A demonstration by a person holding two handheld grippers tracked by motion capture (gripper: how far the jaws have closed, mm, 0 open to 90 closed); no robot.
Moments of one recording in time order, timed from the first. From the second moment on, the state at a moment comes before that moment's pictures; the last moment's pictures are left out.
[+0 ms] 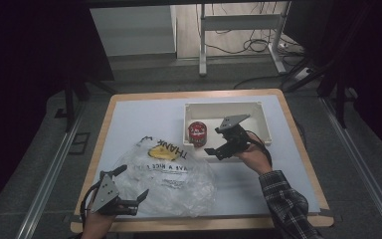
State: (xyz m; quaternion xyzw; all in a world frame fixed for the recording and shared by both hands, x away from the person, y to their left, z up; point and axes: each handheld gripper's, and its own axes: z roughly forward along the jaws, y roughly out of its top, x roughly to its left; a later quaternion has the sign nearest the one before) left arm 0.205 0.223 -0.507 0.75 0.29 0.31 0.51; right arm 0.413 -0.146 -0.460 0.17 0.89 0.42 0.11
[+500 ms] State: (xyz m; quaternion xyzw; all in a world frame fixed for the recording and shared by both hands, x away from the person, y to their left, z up) left arm 0.205 0.223 -0.508 0.75 0.30 0.31 0.51; right arm 0.397 -0.155 -0.456 0.17 0.88 0.42 0.11
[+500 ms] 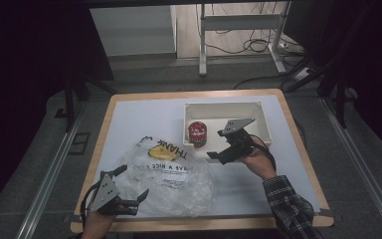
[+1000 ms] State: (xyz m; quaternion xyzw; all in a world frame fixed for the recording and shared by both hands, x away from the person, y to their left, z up) left arm 0.205 0.222 -0.508 0.75 0.30 0.31 0.51; right arm 0.383 -0.164 -0.456 0.17 0.88 0.42 0.11
